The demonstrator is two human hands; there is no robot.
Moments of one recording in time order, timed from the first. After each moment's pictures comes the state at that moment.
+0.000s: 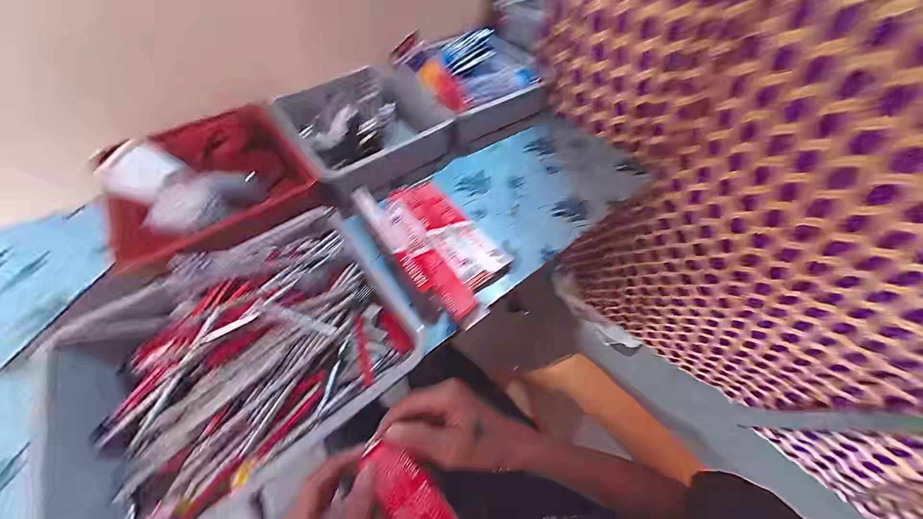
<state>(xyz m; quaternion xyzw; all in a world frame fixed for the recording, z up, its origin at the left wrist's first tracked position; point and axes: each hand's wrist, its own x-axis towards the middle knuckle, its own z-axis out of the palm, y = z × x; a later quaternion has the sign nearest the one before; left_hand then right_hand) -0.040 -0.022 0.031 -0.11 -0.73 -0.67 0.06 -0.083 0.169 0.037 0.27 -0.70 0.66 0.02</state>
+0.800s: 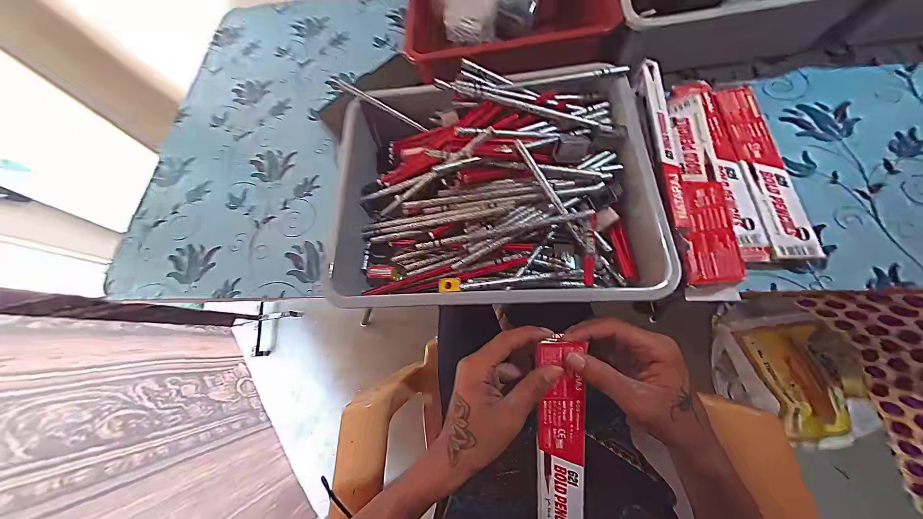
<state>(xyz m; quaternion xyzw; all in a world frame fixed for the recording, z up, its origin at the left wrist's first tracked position) -0.030 -0.010 0.029 -0.06 -0.66 -0.75 0.06 -0.085 0.176 0.032 0.23 -0.70 0.67 -0.08</state>
